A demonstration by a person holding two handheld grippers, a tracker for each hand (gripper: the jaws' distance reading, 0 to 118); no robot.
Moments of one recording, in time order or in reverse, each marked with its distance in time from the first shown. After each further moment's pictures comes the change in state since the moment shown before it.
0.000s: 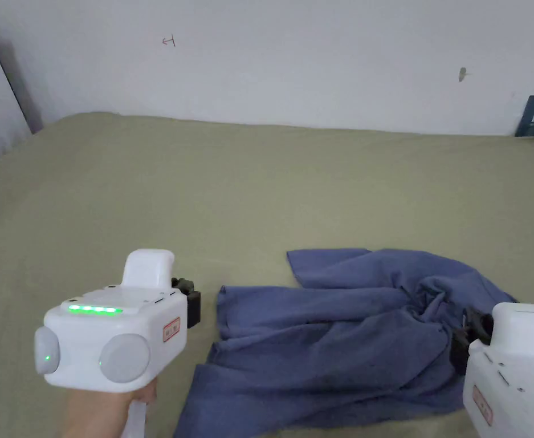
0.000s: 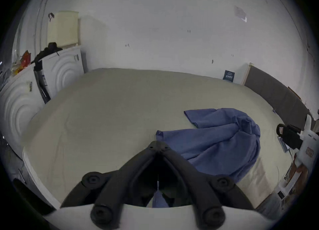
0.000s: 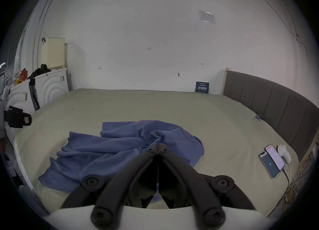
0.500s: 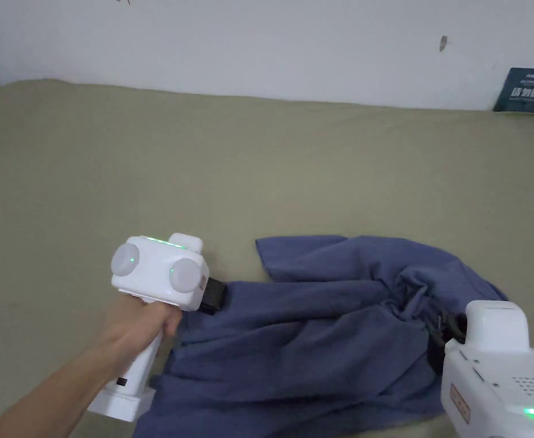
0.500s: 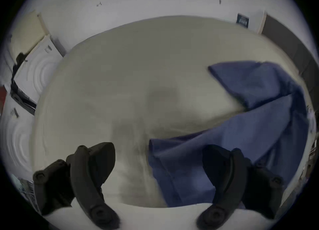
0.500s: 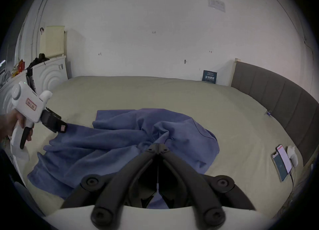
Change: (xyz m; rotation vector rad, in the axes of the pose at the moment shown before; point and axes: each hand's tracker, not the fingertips) left arm 0.026 0.021 -0.197 -0.441 0.127 -0.245; right arm 0.015 -0.014 -0.049 -0.101 -0.016 0.030
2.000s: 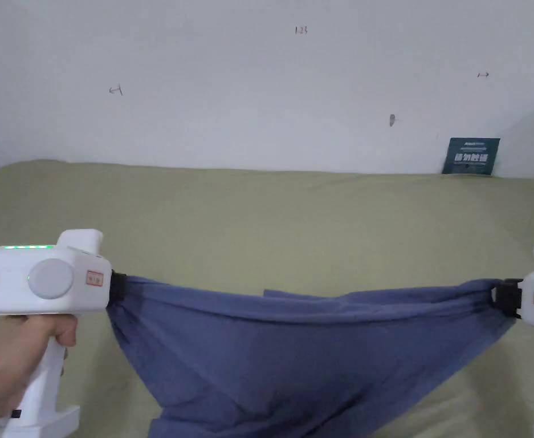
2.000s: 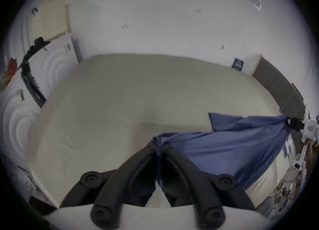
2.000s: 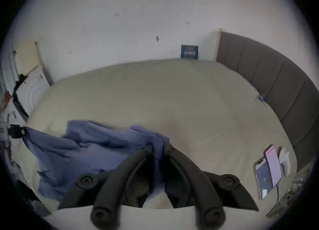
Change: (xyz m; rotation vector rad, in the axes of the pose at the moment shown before) left arm -0.123 -0.022 0.181 0.316 -0.101 0.234; right arm 0.148 0.110 0.012 -0.131 0.003 -0.179
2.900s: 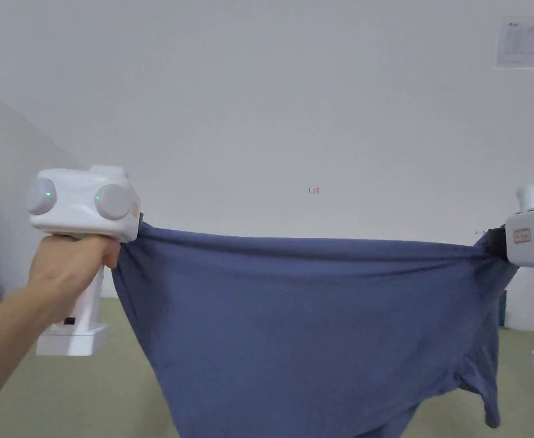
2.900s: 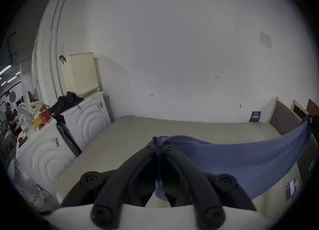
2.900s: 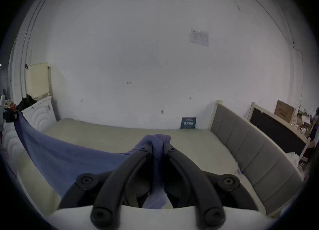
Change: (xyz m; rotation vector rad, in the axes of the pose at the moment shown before) left arm 0.032 0.230 0.101 0.374 0.222 0.026; right arm -0.072 0.255 0.051 0.337 -0.104 0.138
